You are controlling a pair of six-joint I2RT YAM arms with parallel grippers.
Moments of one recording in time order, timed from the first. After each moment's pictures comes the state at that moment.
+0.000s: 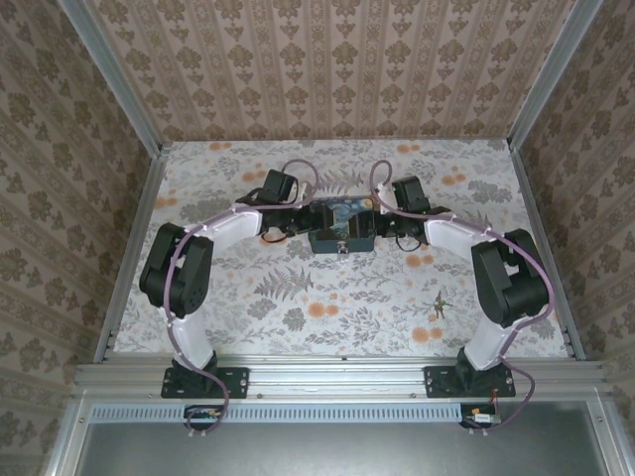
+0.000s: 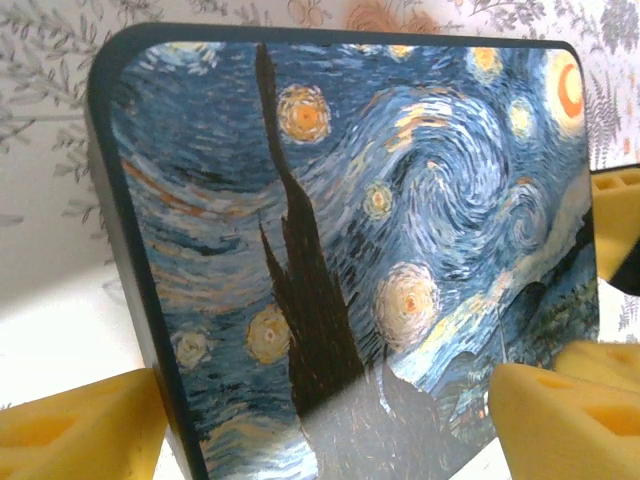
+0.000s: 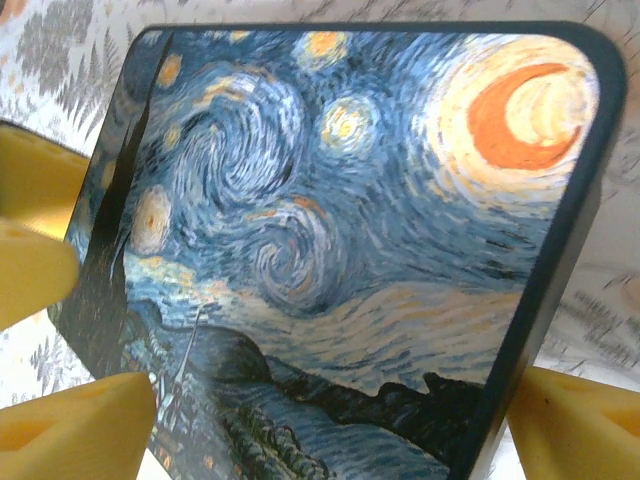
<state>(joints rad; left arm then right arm) -0.52 1.83 1.20 -0.28 0.48 -0.53 0.32 1.72 1.02 -0.16 -0.44 0.27</state>
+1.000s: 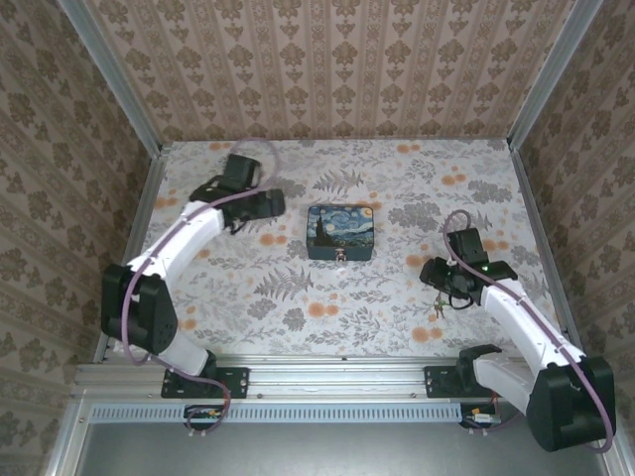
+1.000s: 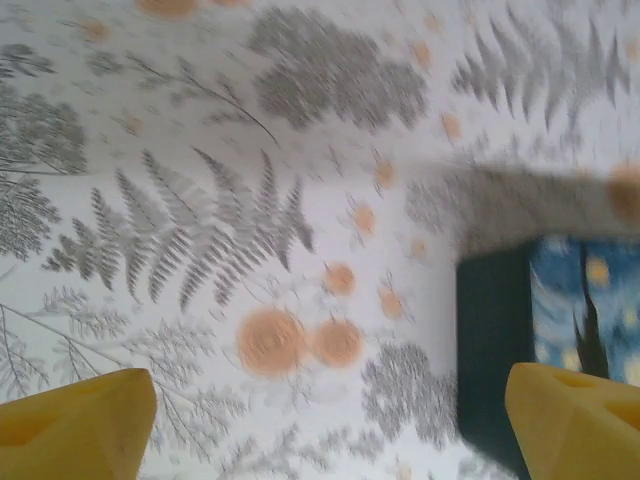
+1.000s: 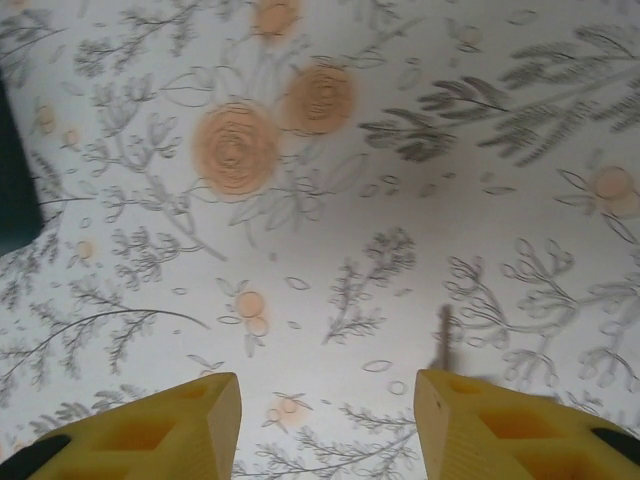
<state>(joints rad) -0.36 1.53 1.24 -0.61 0.00 -0.40 0.13 1.01 0.59 -0.68 -0.04 0.59</state>
